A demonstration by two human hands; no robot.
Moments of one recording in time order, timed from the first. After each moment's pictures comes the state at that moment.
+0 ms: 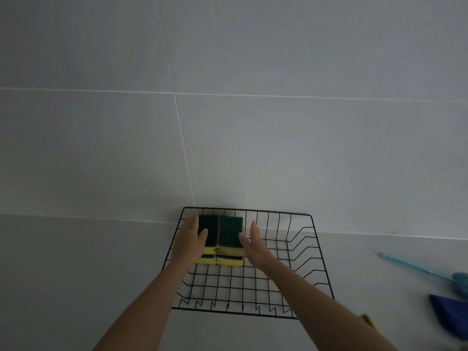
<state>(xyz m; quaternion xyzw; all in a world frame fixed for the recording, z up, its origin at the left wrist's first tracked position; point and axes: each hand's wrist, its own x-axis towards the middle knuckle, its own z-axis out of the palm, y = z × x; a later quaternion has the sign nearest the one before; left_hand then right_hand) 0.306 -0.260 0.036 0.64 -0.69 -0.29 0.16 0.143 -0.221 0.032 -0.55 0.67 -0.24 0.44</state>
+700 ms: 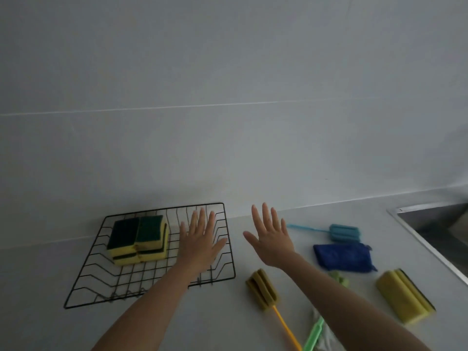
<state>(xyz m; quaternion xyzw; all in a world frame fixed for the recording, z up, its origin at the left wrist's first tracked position) 0.124 -0.137 0.074 0.49 -0.87 -0.09 0.01 -0.041 -0.062 0.088 -0.62 0.77 -0.06 0.13</state>
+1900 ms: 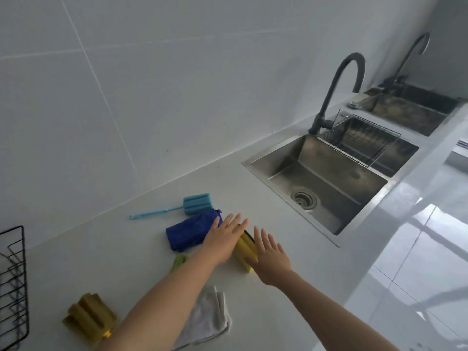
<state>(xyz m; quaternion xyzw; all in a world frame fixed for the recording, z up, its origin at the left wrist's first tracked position) -0.242 0.037 0.003 0.09 -0.99 -0.04 -0.12 -0.295 0.174 -0.004 -0.34 0.90 -0.03 0.27</state>
